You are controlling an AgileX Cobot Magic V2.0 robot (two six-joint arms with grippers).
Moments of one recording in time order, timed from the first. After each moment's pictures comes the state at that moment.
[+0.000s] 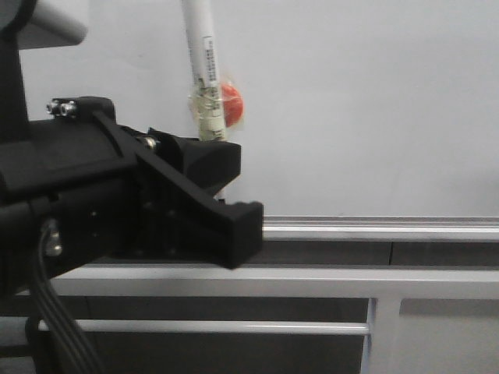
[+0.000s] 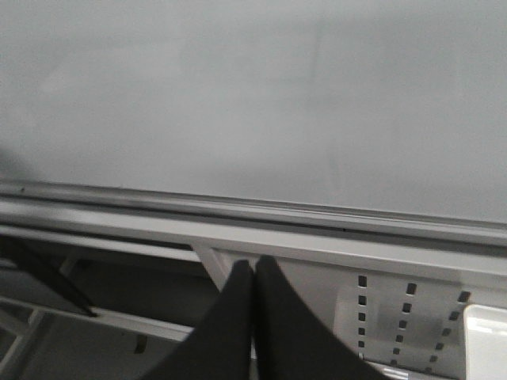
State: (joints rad) left arm -1.21 1.63 -0.37 -0.54 -1.14 0.13; right arm 0.26 0.19 -0.38 0.05 0.70 0.11
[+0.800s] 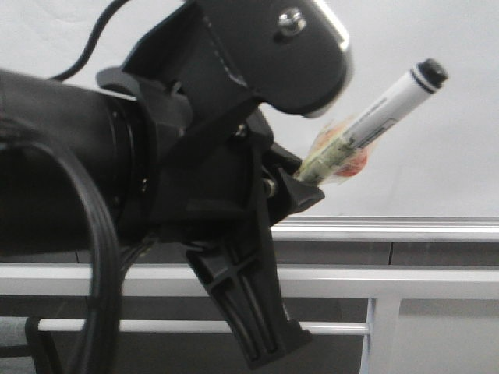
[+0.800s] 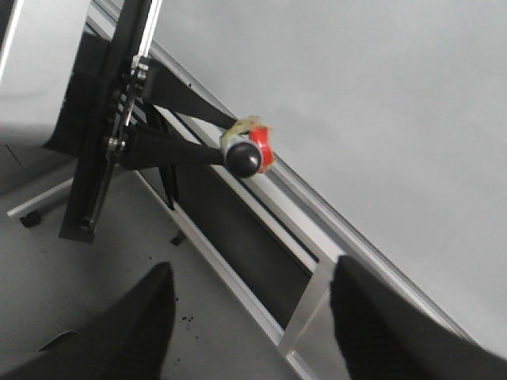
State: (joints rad) left arm -1.21 1.56 -0.60 -0.67 -0.60 1.10; right arm 0.70 0.56 -0.58 0.04 0.63 -0.18
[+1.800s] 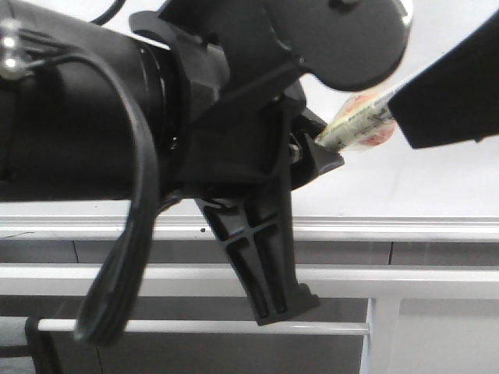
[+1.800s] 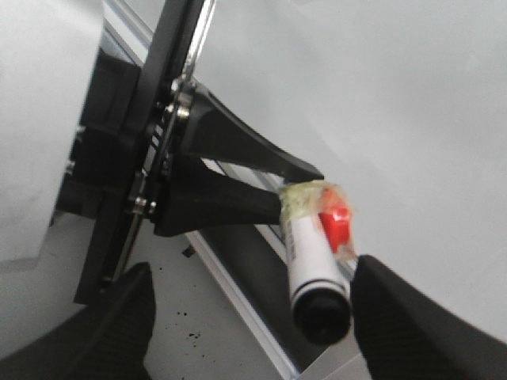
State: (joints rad) left arm -1.21 1.55 -0.67 -0.70 -0.58 1.28; right arm 0.77 0.79 -0.58 0.04 0.39 -0.19
